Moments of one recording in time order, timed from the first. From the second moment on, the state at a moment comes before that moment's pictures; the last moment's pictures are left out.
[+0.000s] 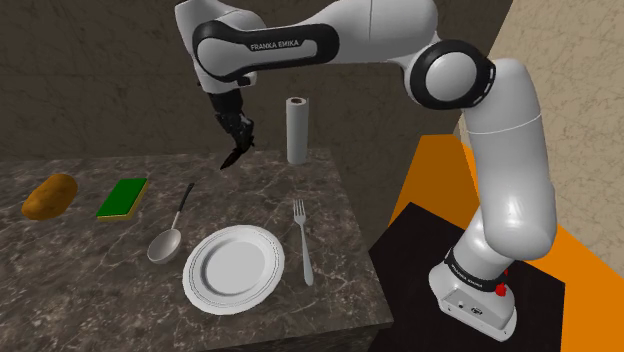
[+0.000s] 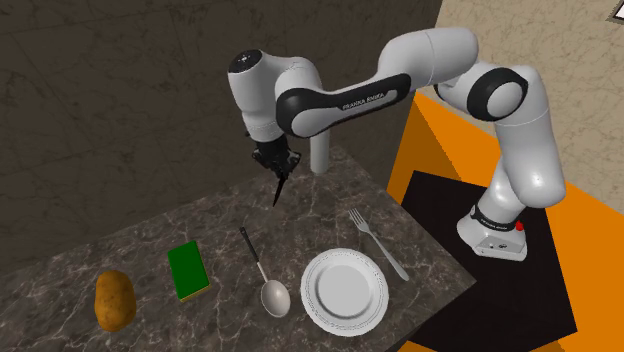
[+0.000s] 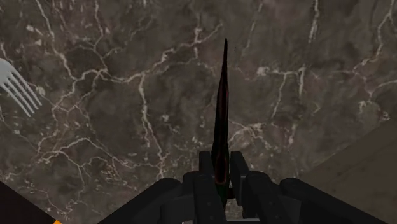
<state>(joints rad) 0.09 0.59 0.45 -1.17 -0.33 1.57 1.99</state>
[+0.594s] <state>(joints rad) 0.13 0.41 0.52 -1.44 -0.27 1.65 2.14</state>
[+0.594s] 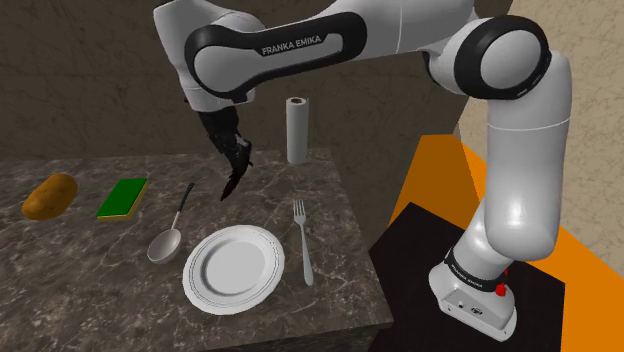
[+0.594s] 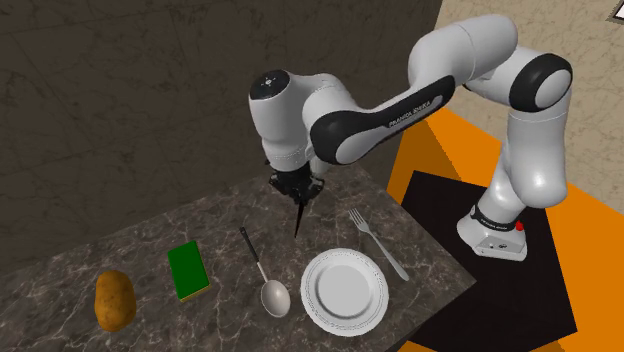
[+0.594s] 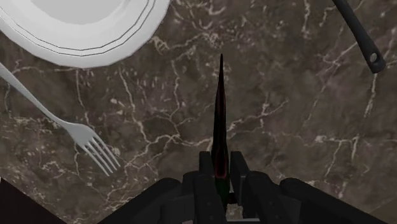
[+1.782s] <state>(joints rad) 0.27 0.26 0.64 -1.69 -0.18 1.74 2.43</state>
